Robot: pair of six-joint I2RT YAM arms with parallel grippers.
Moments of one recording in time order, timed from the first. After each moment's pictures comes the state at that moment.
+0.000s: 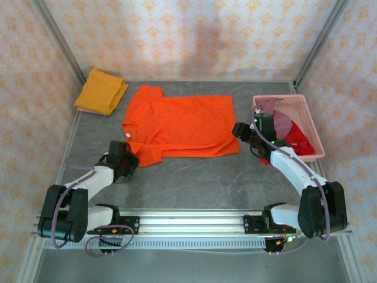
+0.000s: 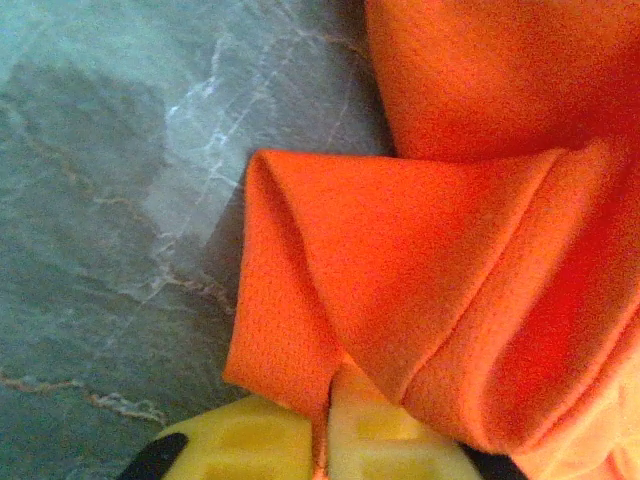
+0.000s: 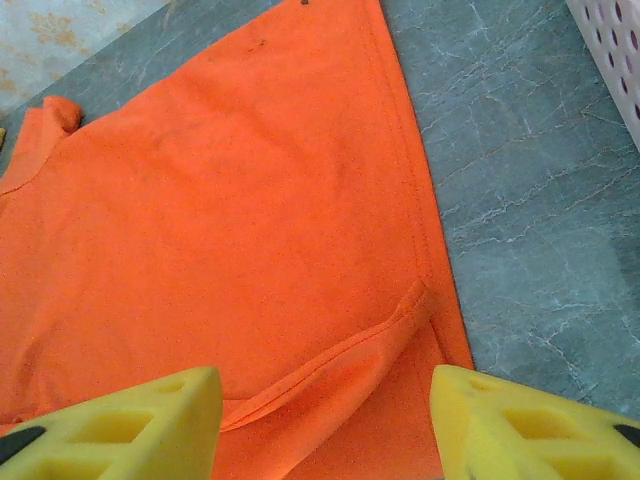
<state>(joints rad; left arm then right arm) -0.06 1.22 0.40 -0.16 0.11 -1.07 0.20 1.25 0.76 -0.21 -0.14 0.56</state>
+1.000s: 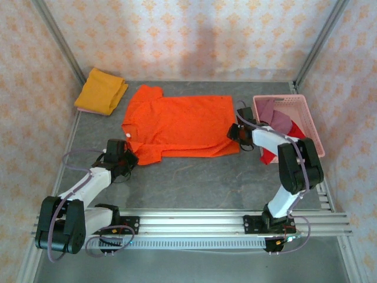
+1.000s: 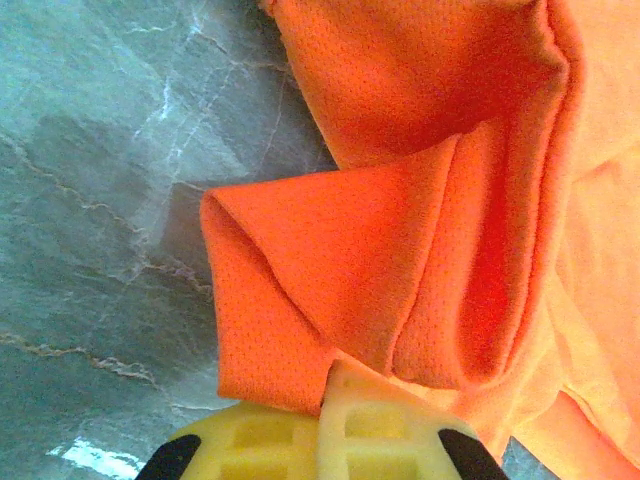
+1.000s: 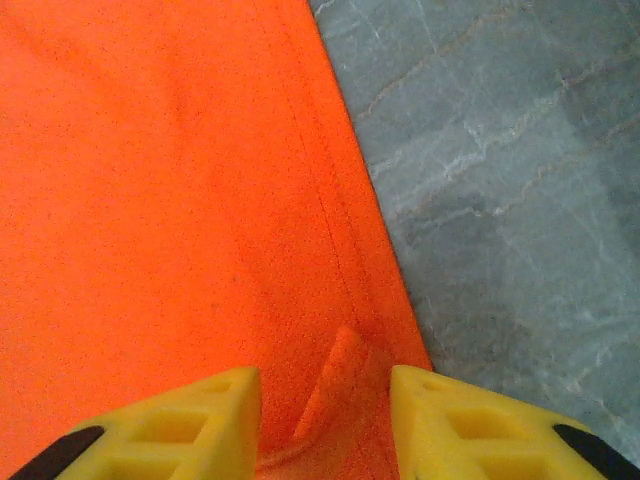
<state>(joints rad) -0.06 1.12 0.43 -0.27 0.10 -0.98 0.26 1.70 1.00 -0.32 0.00 0.62</state>
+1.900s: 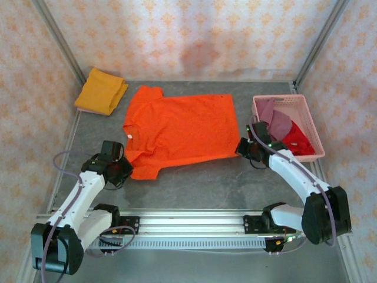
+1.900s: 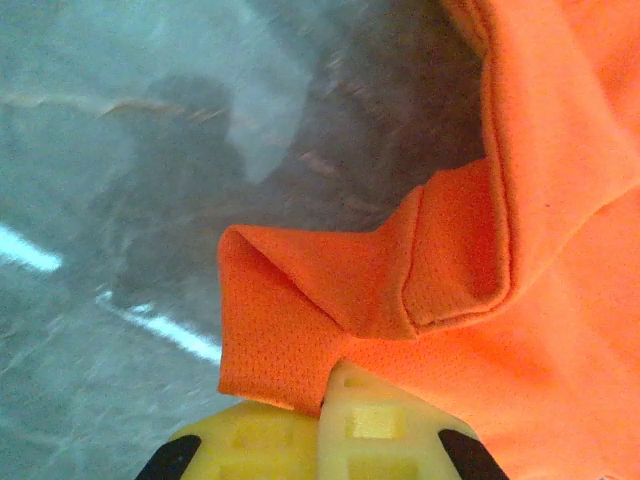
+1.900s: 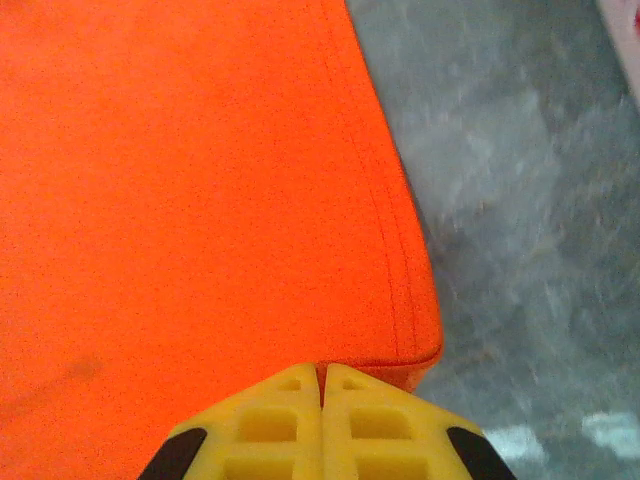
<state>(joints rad) -0.06 0.93 0.57 -0.86 0.09 -0.91 0.30 1.18 0.73 -0.57 -0.05 0.65</state>
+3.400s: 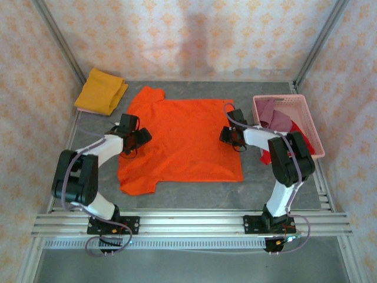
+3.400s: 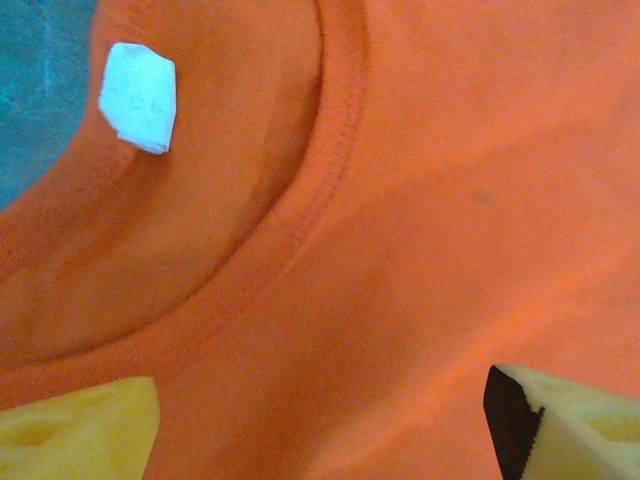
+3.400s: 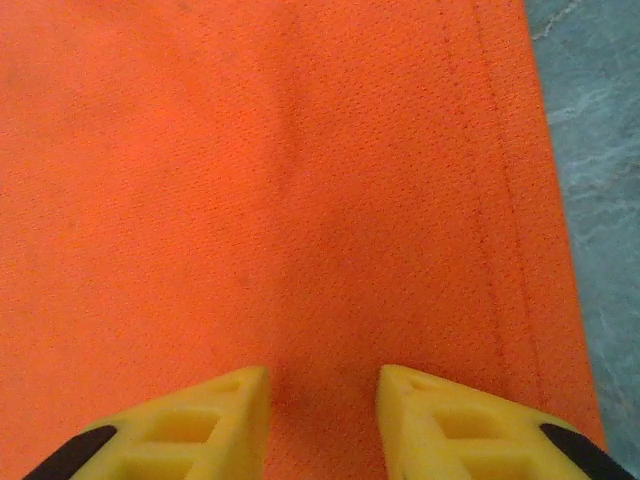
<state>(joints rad) -0.12 1.60 0.86 -0.32 -0.03 -0.75 0.33 1.81 1.03 -0.27 -0.03 0.59</state>
